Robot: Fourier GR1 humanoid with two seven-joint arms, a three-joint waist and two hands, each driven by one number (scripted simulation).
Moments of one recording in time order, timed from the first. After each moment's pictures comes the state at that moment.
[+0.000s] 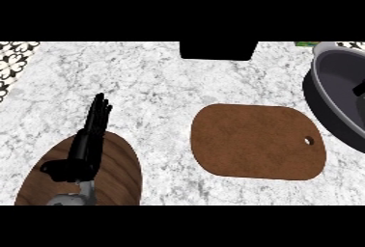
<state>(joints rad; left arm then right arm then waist) -0.04 0.05 -0.09 -1.57 0.02 0.16 -0.11 -0.92 -0.49 -0.70 -0.39 1.71 -0.39 1.06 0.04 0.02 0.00</state>
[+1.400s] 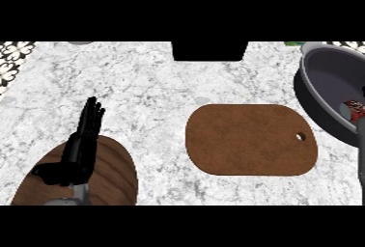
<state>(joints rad) -0.01 0.06 -0.06 -1.58 0.03 0.16 -0.12 -0.72 -0.33 -0.96 -0.70 1.15 -1.11 0.56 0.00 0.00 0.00</state>
